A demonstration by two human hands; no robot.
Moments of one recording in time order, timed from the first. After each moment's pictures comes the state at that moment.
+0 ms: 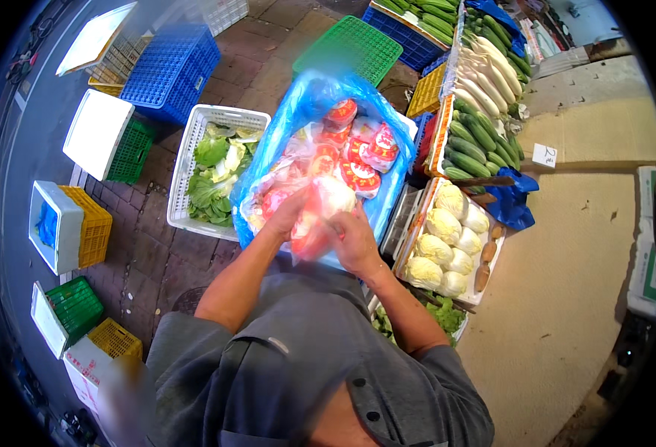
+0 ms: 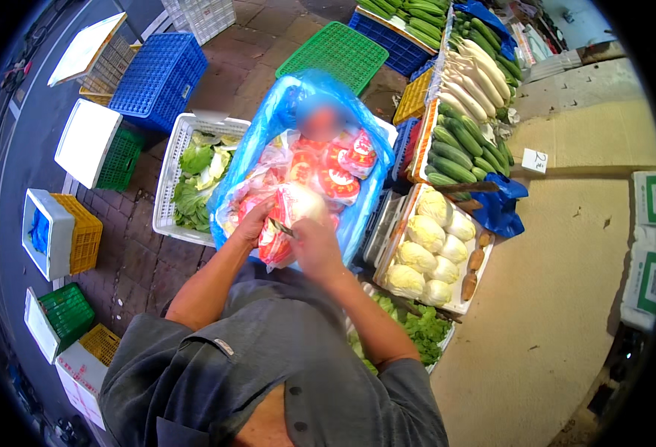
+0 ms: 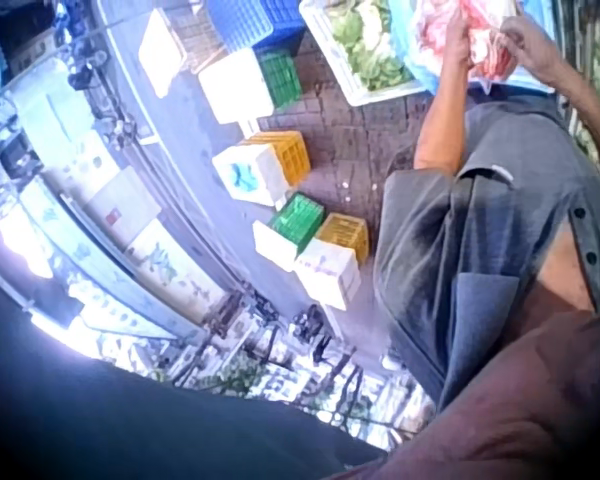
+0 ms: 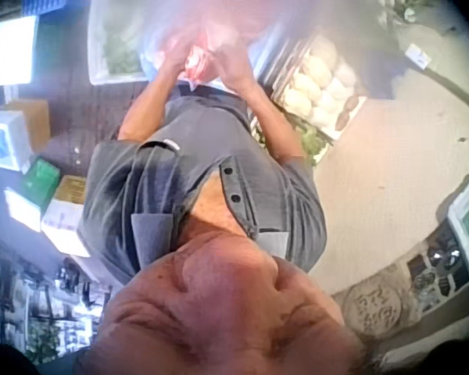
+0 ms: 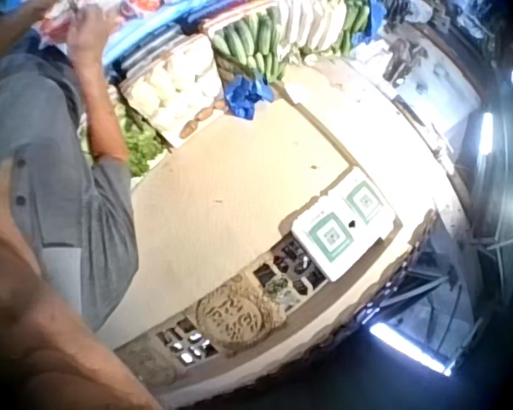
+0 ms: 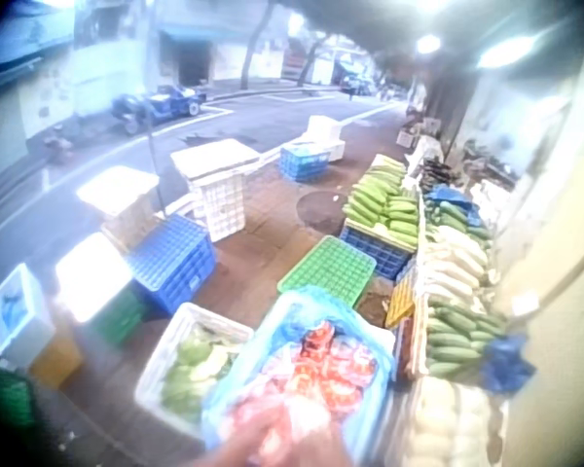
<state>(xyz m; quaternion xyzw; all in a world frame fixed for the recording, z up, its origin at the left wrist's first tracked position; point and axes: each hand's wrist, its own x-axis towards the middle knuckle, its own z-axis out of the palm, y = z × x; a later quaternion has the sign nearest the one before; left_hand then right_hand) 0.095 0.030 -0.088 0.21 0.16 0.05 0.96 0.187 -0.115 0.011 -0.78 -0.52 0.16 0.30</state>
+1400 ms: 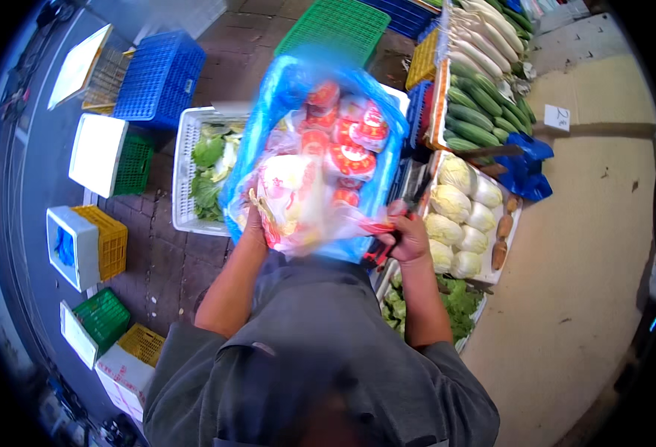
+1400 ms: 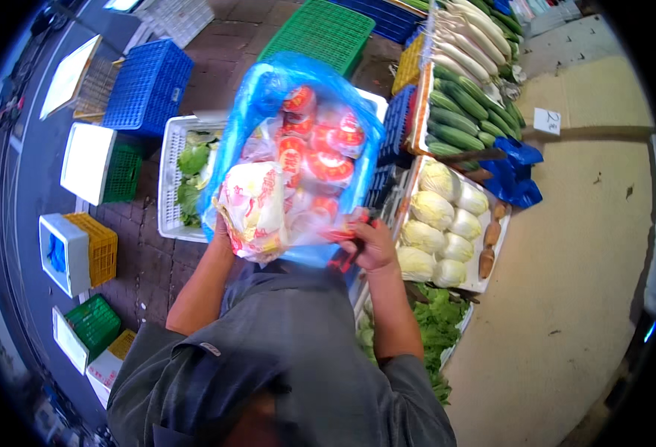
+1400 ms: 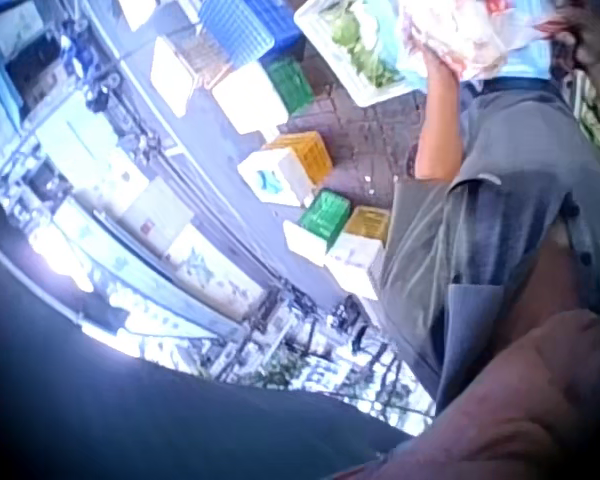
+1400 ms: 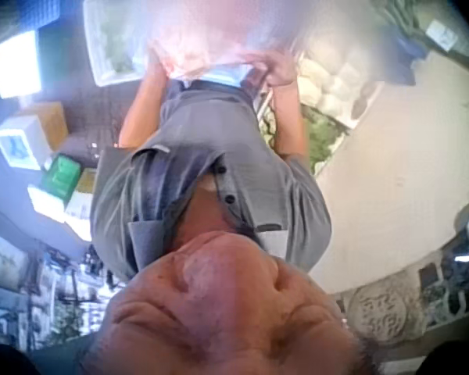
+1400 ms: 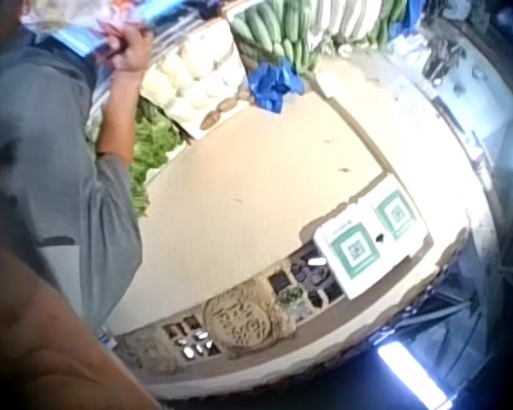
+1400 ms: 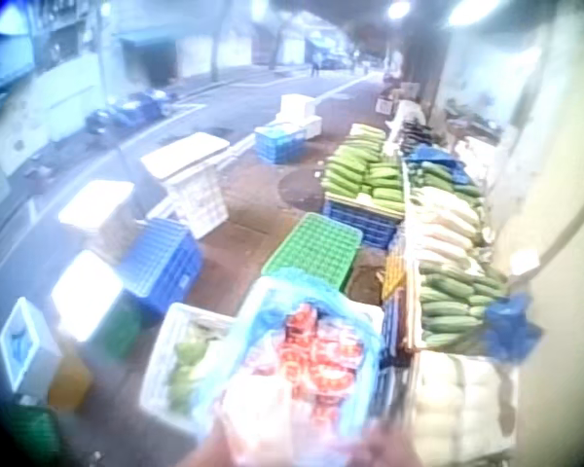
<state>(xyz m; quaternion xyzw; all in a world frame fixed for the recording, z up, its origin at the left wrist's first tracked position) 0.096 0.032 -0.082 0.04 0.28 0.10 0.95 0.261 -0.212 0.000 -0.29 0.03 0.51 0.81</state>
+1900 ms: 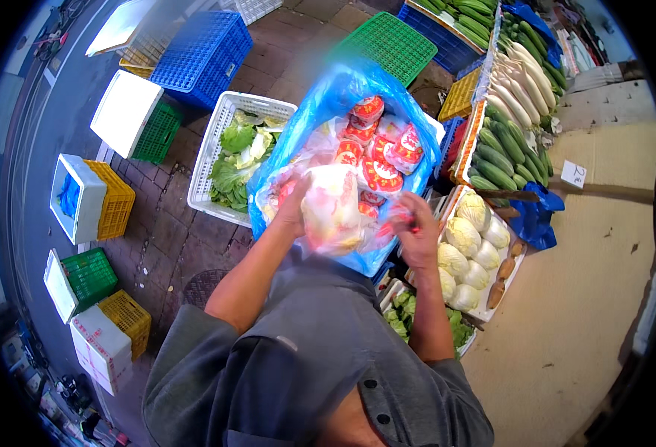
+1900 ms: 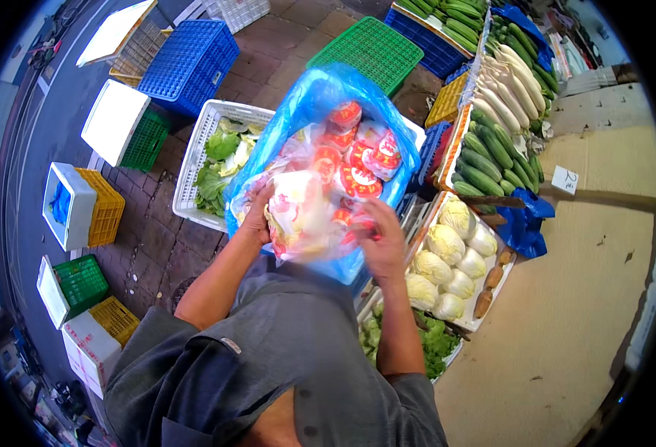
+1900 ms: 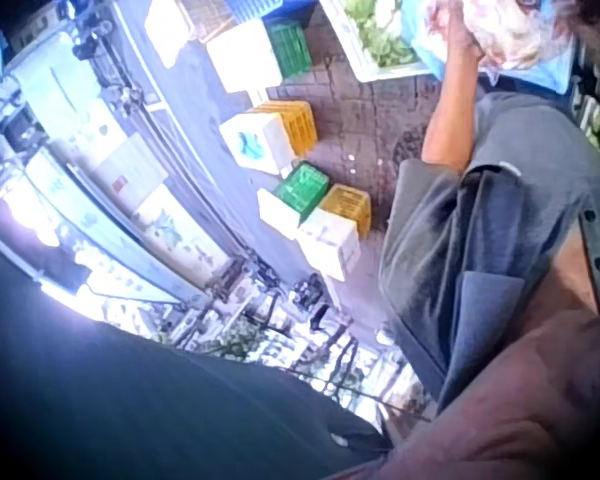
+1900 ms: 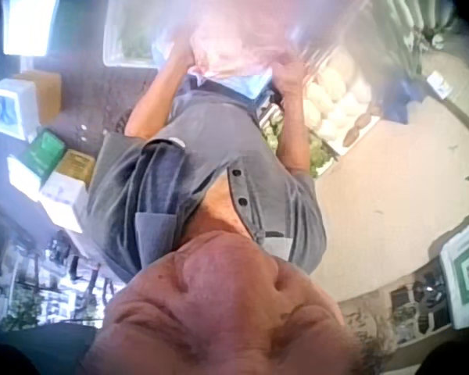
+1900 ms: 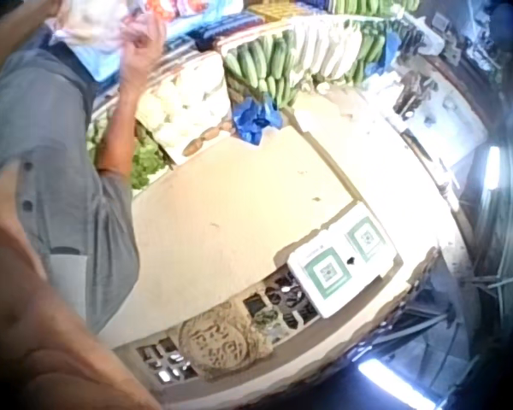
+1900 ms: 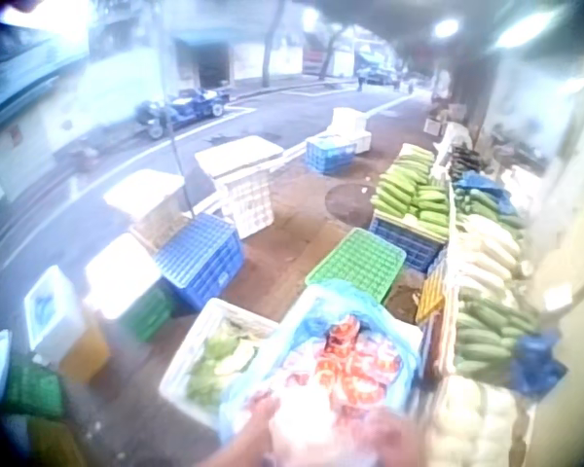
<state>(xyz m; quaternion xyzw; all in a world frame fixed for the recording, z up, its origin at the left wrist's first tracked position) 0.096 0.030 -0.058 0.05 0.29 0.09 0.95 0.256 -0.168 0.013 -0.73 -0.31 0.25 0.56</state>
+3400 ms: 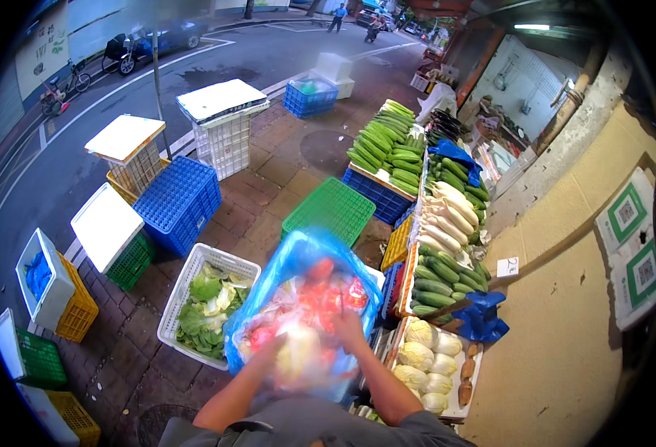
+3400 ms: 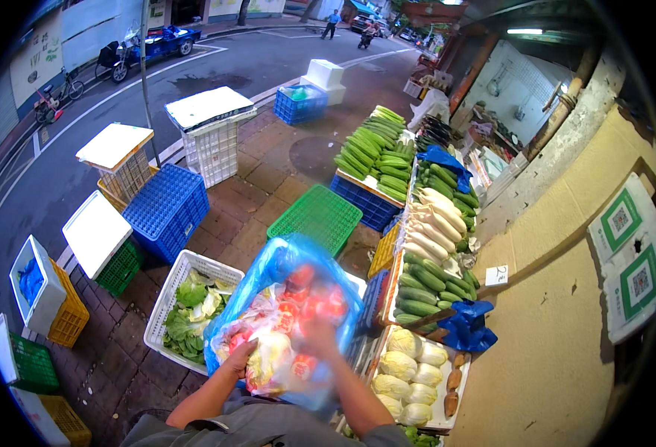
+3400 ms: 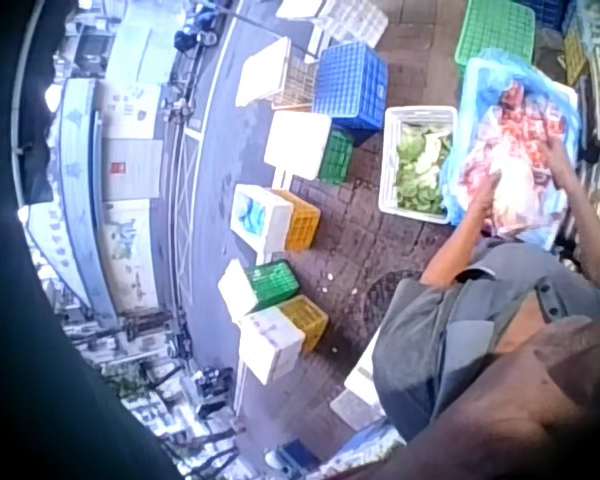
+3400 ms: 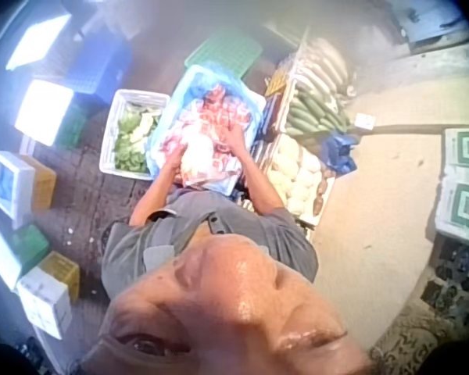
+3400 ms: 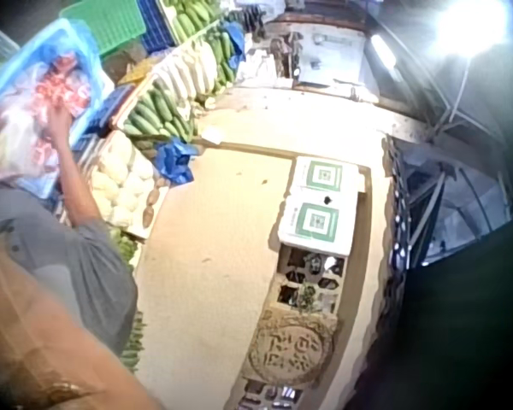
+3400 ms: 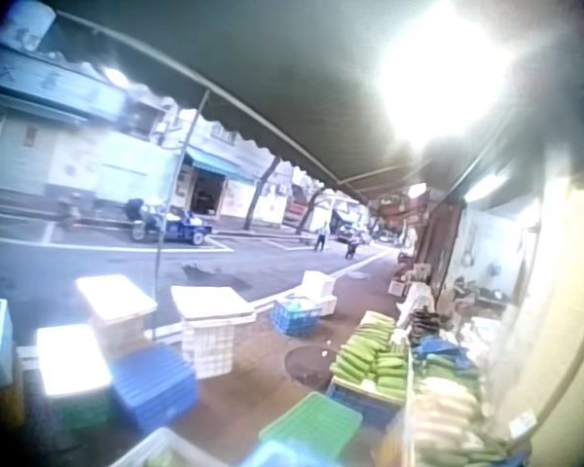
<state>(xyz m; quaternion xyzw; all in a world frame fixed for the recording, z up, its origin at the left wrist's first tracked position) 0.067 0.021 -0.152 0.21 0.31 0.03 0.93 0.284 -0.089 -0.058 -0.84 -0.43 0.18 0.27</state>
